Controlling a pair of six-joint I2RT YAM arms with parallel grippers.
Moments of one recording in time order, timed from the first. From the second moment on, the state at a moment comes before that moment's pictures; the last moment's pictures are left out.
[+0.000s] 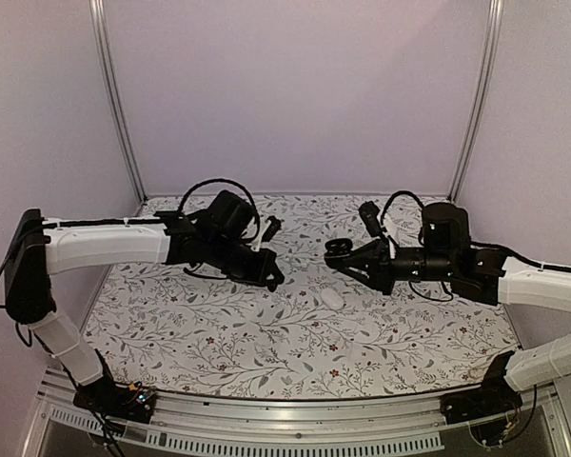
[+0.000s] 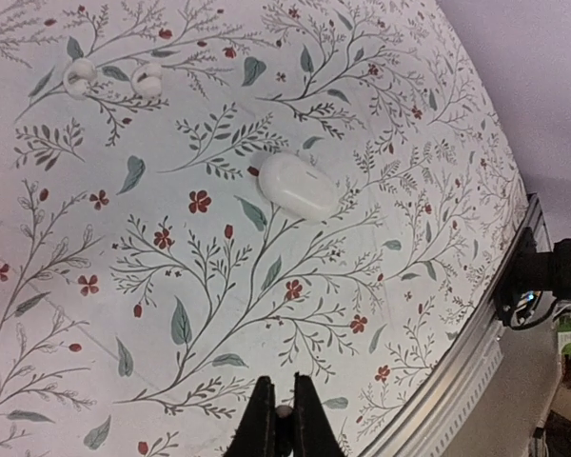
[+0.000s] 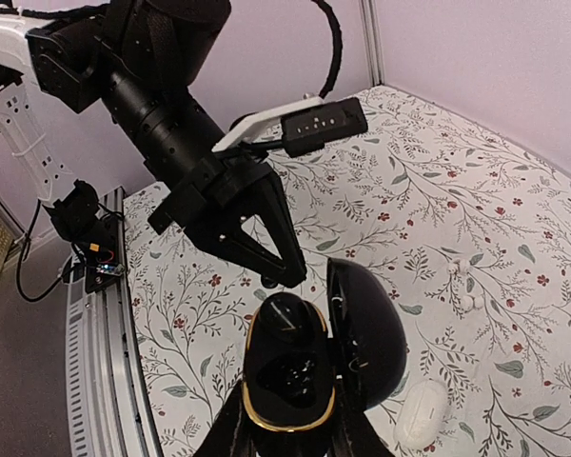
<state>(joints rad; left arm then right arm) -0.86 1.63 1.18 -0.38 0.22 -0.53 0.80 1.17 0.74 0.10 -0.39 0.10</state>
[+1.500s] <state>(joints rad) -0.98 1.42 0.35 0.61 0.09 -0.18 0.80 1.13 0.70 0.10 -0.37 0.10</state>
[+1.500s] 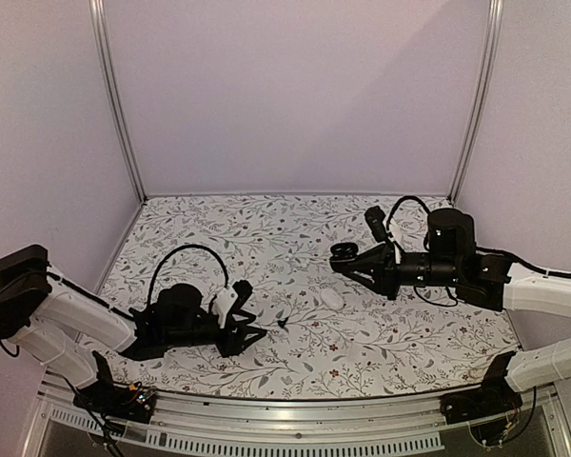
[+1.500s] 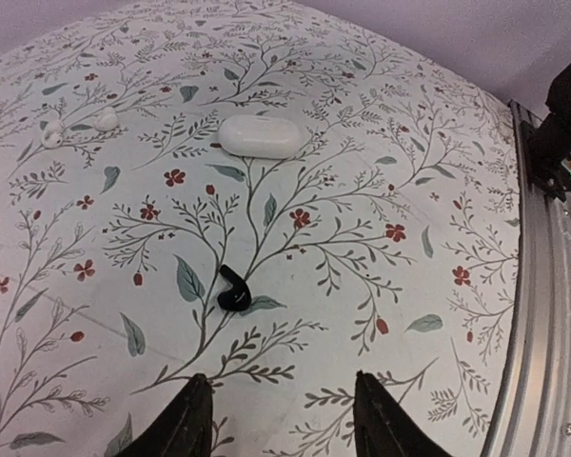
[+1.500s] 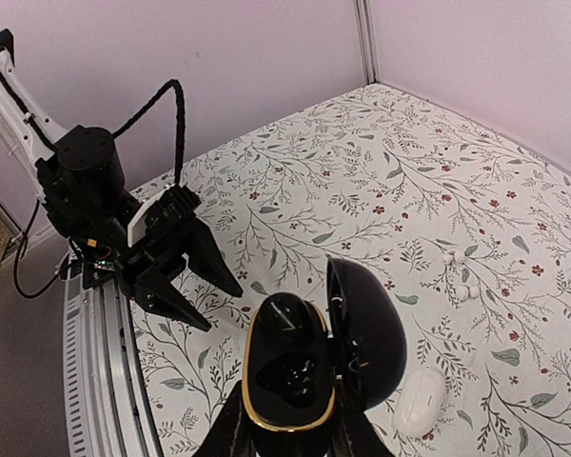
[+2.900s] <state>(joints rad) -1.01 1.89 0.45 0.98 0.00 0.01 0.79 1.13 0.69 0.10 -0.38 0.10</state>
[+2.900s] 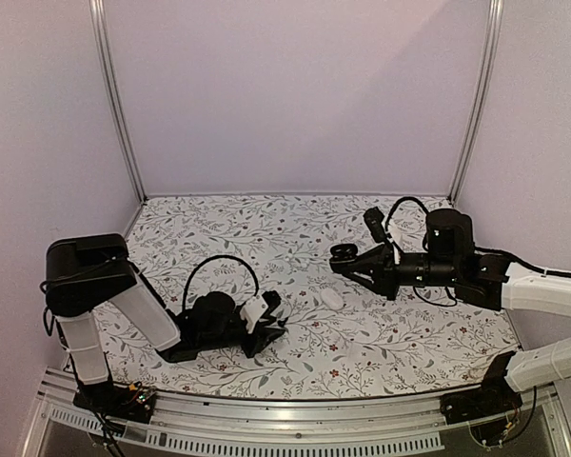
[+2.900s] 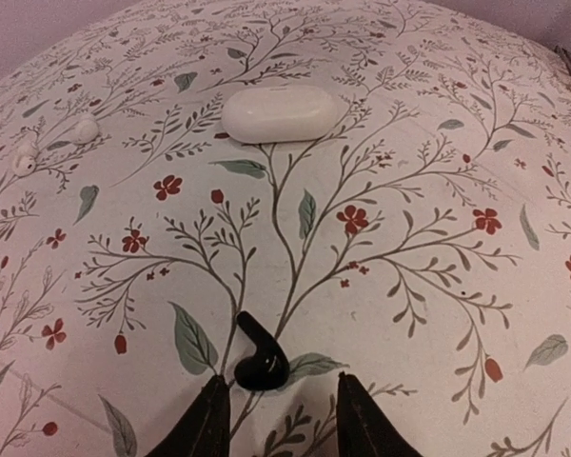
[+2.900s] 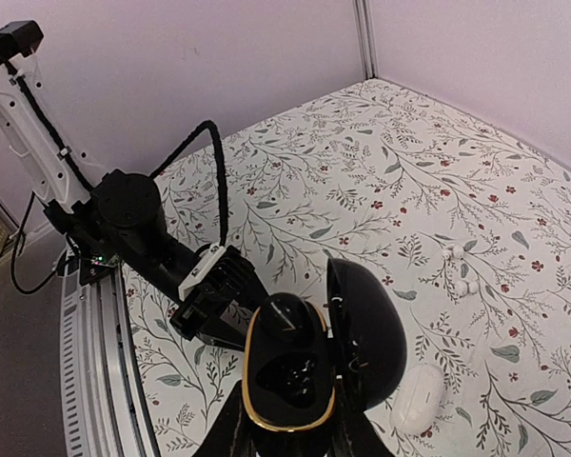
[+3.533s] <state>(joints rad) -0.98 1.95 0.53 0.94 -0.01 0.01 0.79 1.13 0.69 0.10 -0.38 0.10</state>
